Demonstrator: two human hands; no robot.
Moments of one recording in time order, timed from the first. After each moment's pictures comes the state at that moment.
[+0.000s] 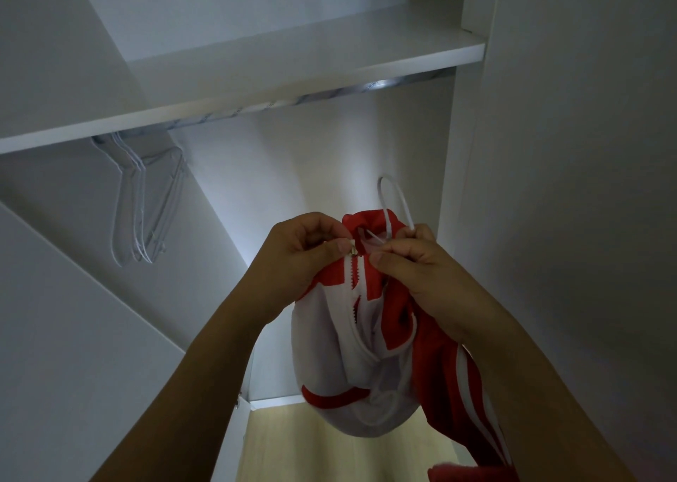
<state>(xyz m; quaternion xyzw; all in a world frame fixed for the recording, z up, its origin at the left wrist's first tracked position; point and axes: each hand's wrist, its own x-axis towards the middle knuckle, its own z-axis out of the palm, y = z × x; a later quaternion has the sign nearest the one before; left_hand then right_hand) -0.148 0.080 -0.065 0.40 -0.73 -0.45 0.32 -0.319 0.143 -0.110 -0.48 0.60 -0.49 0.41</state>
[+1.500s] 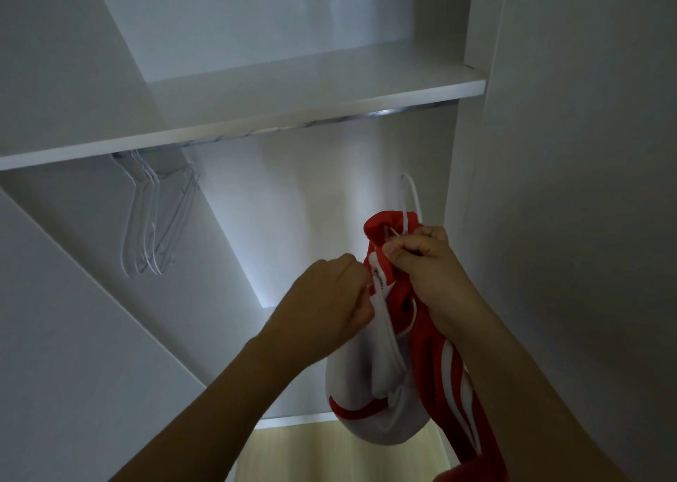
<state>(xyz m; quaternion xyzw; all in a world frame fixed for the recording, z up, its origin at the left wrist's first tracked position) -0.150 0.099 -0.093 0.29 -0.93 -0.02 0.23 -0.310 0.128 -0.093 -0.38 0.62 -0.57 0.38</state>
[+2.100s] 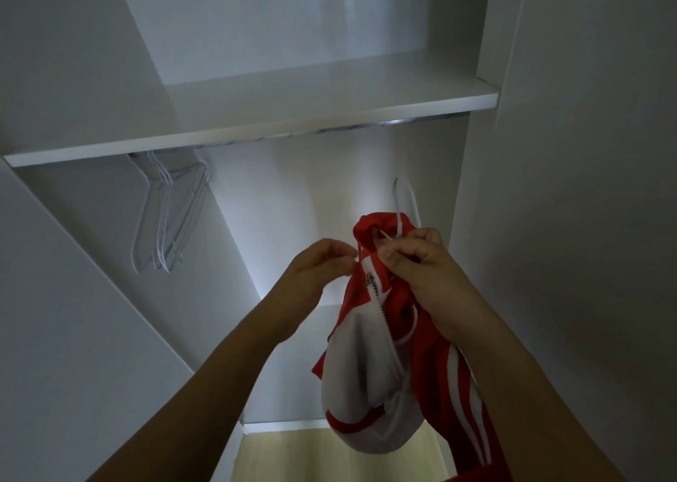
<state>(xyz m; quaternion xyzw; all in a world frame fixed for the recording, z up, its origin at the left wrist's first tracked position) -0.141 0.073 -0.079 0.41 -0.69 -0.50 0.32 -0.308 0.127 -0.085 -0.46 0.58 -0.54 0.40</state>
